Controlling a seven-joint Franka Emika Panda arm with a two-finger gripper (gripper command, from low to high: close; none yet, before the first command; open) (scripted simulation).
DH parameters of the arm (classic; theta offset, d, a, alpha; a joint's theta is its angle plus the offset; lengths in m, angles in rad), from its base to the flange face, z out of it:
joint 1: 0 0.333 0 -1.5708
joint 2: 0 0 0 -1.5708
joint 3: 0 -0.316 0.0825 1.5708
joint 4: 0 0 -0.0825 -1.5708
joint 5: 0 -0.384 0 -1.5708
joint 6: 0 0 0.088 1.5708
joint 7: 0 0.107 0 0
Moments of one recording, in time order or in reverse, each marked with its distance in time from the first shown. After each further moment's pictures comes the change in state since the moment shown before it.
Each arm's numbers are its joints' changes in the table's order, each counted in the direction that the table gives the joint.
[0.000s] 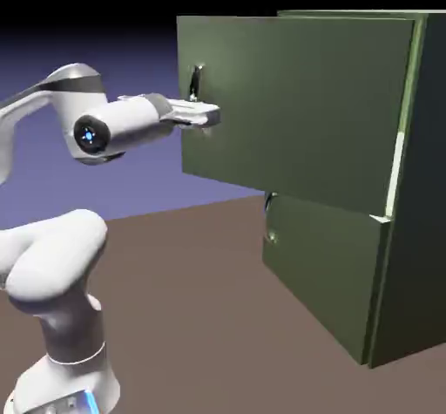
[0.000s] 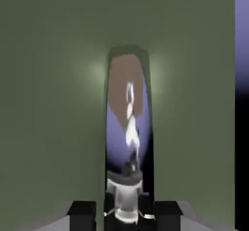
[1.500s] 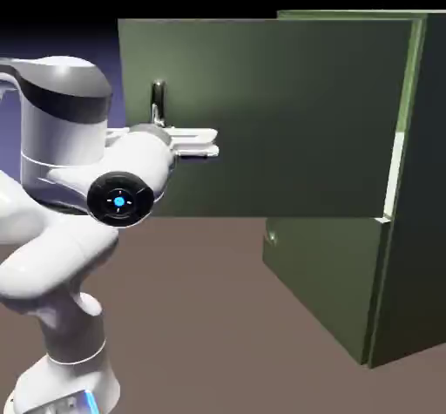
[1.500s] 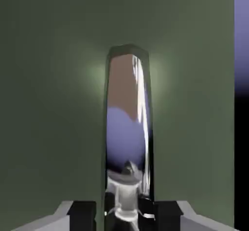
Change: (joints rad) arm -0.247 0.768 0.988 -0.335 0.904 -1.055 -0.534
